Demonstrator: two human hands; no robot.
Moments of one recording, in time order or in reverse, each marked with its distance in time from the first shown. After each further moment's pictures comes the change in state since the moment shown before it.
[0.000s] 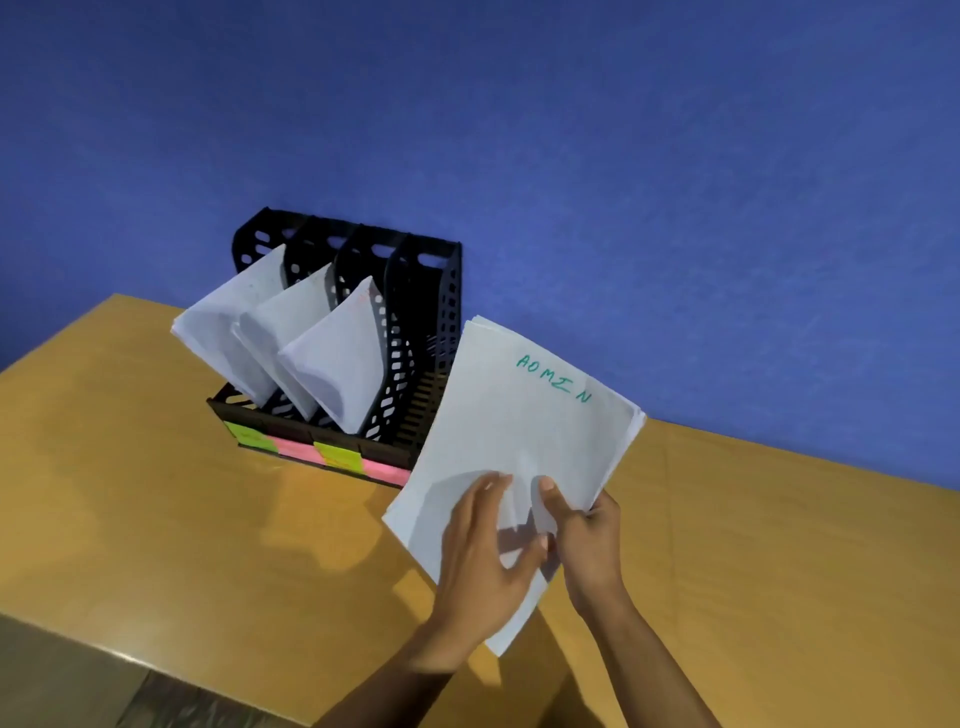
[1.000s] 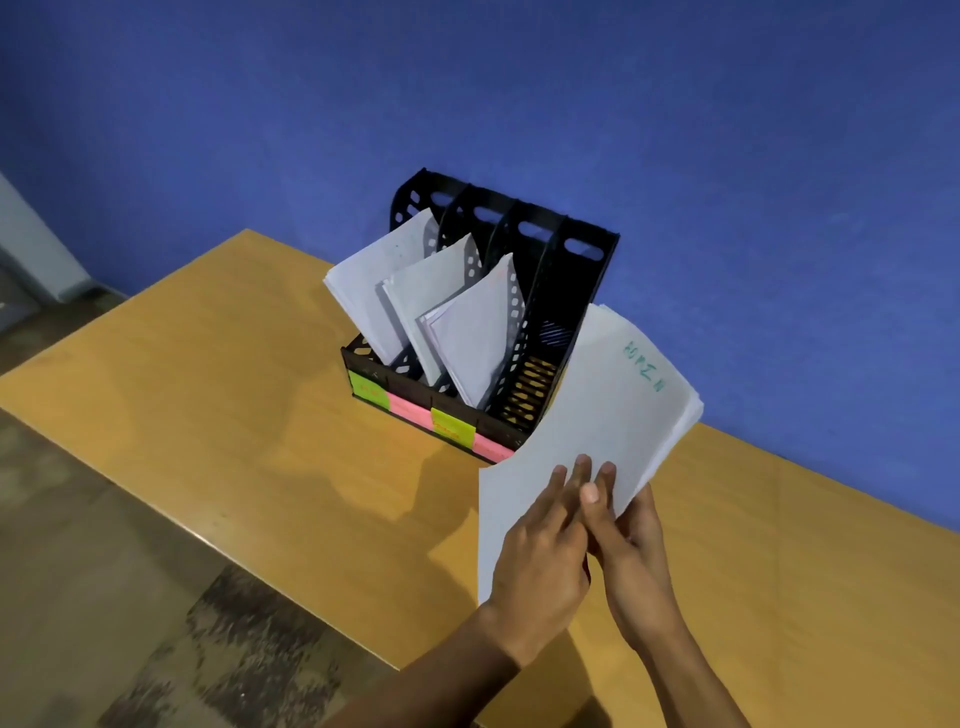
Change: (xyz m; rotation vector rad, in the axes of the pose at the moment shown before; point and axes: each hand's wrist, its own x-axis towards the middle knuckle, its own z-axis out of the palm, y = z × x) left_hand -0.009 -0.025 -0.077 0.244 0.072 0.275; right_hand -0.046 -0.005 0.099 -0.069 -0.374 -0.097
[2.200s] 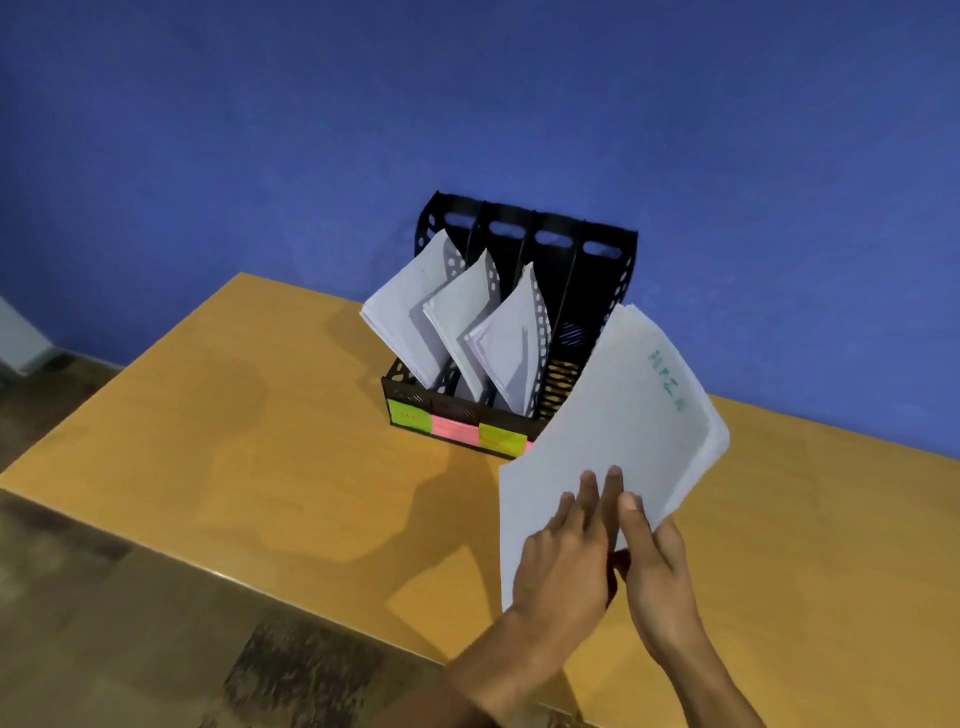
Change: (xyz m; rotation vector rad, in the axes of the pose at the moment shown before) left_hand -0.028 -0.058 -0.071 0.106 -0.286 -0.014; right_hand -0.031 0.016 0.098 -0.048 0.233 0.016
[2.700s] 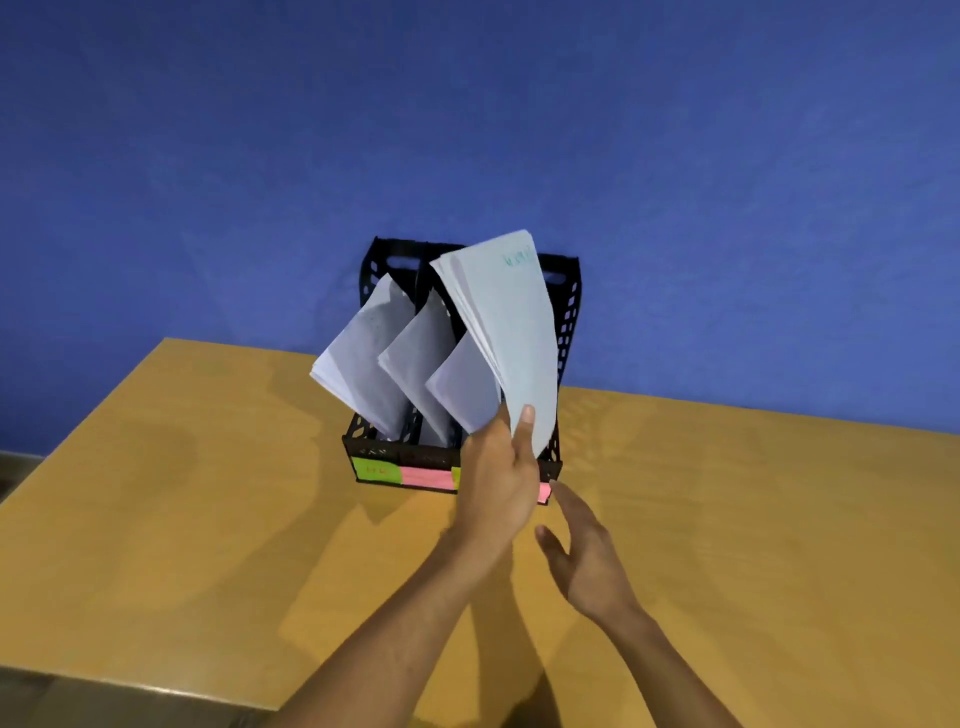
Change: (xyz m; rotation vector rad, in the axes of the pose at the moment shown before) left_hand 0.090 -0.043 -0.081 -0.628 0.319 -0.078; right_hand 0.053 0.050 0.020 -0.811 -0.054 0.009
